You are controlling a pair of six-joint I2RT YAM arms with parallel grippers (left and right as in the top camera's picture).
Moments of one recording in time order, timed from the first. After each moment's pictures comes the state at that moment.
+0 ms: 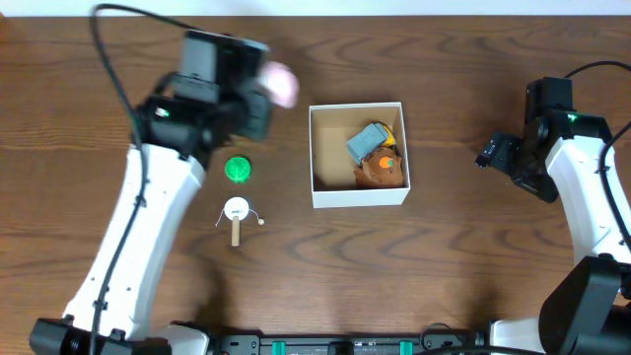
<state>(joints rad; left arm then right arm) -0.30 1.51 1.53 -0.93 0.06 0.04 -0.13 1.61 1.24 -1.03 0.12 0.46</state>
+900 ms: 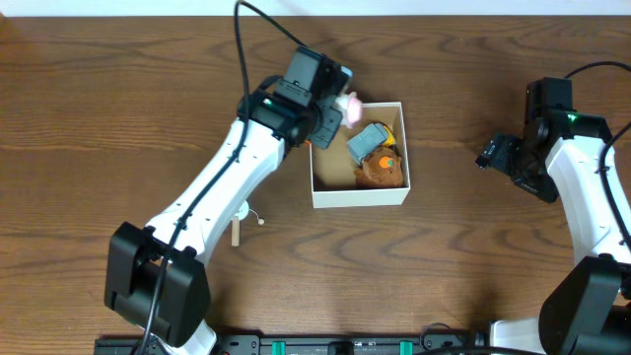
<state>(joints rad) -0.52 1.78 1.51 -0.71 0.02 0.06 -0.13 1.61 1.24 -1.04 0.12 0.46</state>
